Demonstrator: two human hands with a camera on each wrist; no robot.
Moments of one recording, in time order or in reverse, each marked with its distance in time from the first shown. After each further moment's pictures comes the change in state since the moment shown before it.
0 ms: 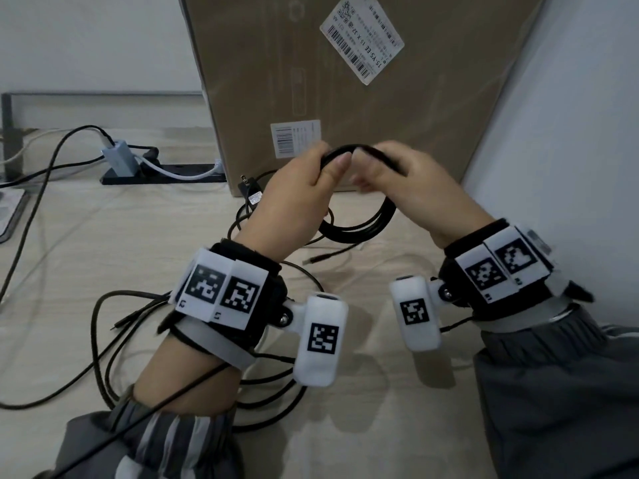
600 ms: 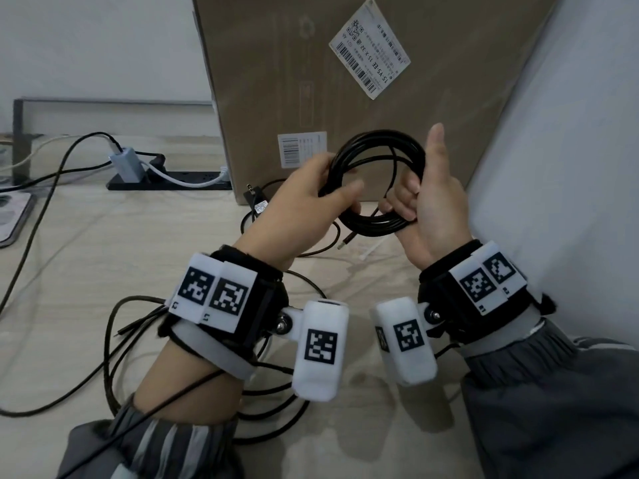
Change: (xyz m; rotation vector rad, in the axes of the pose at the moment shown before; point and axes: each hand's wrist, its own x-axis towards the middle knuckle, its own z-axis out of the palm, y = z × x) left_hand -0.003 0.001 -0.003 -0.384 -0.073 -0.162; right_hand -0.002 -0.016 0.022 0.851 0.446 0.259
